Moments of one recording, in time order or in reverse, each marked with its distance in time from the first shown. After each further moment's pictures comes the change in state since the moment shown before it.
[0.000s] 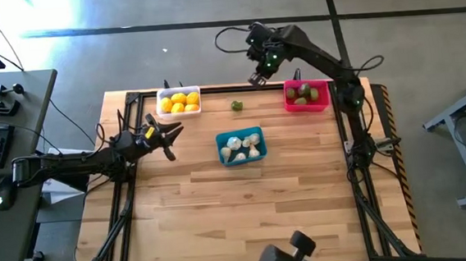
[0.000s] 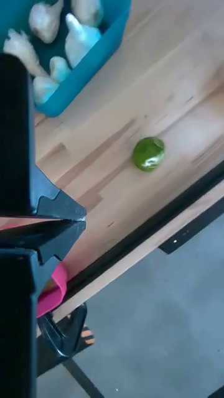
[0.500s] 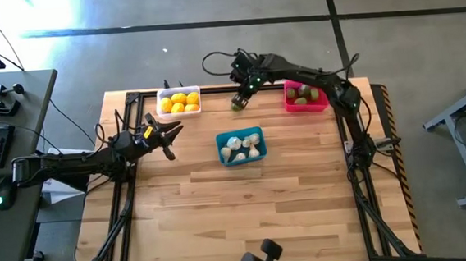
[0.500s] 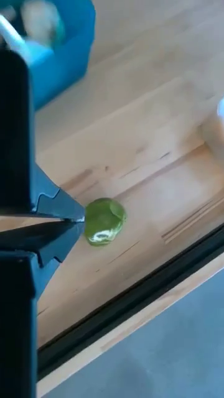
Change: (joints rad) left arm 0.000 0.000 0.000 0.038 0.000 -0.008; right arm 0.075 0.014 -0.373 0.511 -0.144 0.010
